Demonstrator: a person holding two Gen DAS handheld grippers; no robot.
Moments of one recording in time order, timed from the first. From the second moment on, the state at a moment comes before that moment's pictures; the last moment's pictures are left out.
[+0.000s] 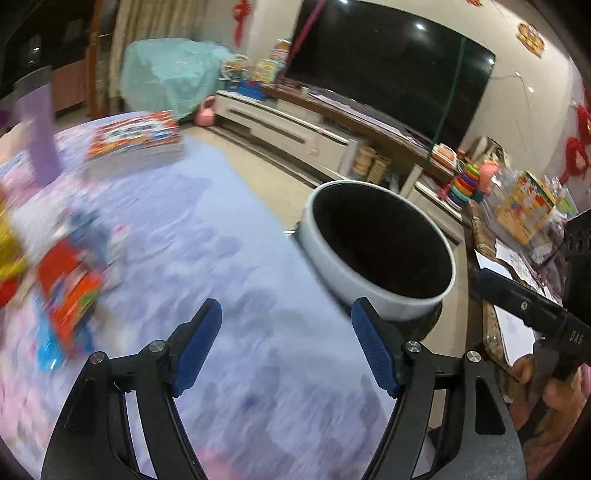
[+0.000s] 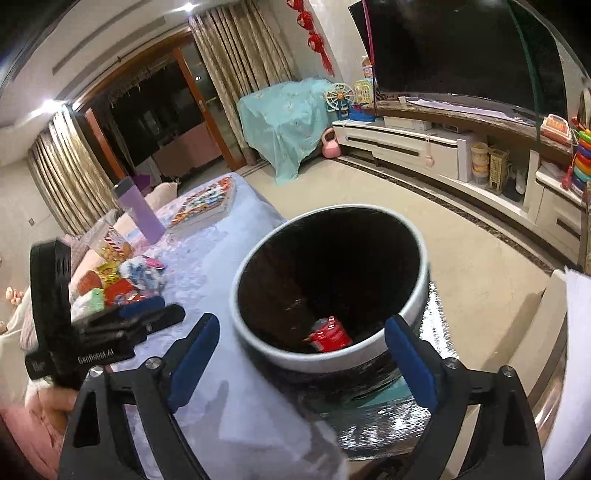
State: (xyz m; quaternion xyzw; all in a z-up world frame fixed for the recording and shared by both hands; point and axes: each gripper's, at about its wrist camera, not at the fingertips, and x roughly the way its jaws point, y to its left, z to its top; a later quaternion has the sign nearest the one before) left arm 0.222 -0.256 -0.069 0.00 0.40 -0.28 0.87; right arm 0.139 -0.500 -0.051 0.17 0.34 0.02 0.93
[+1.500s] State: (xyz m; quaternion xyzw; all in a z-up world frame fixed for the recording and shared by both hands) left arm 0.196 0.050 -0.098 -0.13 0.39 -0.02 0.91; right arm 0.193 -0.250 -0.078 0.14 0.35 0.14 0.92
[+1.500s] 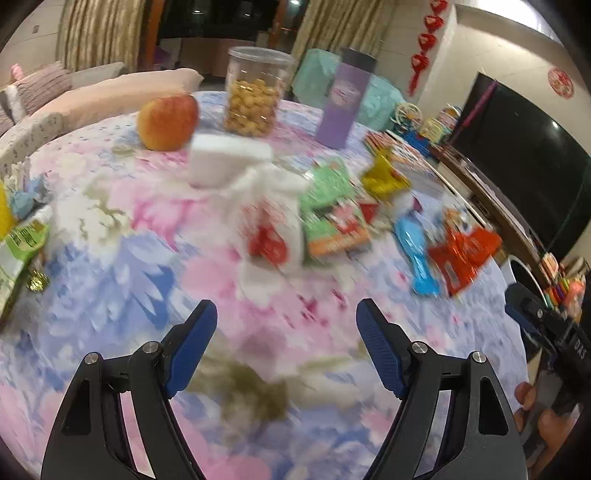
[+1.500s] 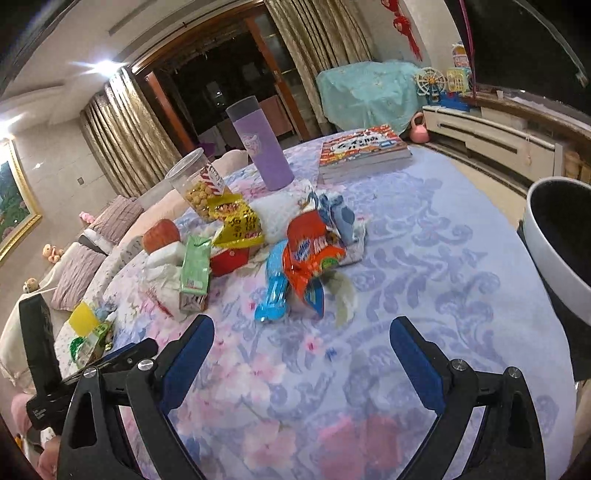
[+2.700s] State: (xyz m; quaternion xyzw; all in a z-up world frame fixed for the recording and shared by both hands) left arm 0.187 0.052 -0.076 -0.16 0.37 -0.09 0.91; right arm 0.204 -0.252 -0.084 0.15 0.35 0.16 0.91
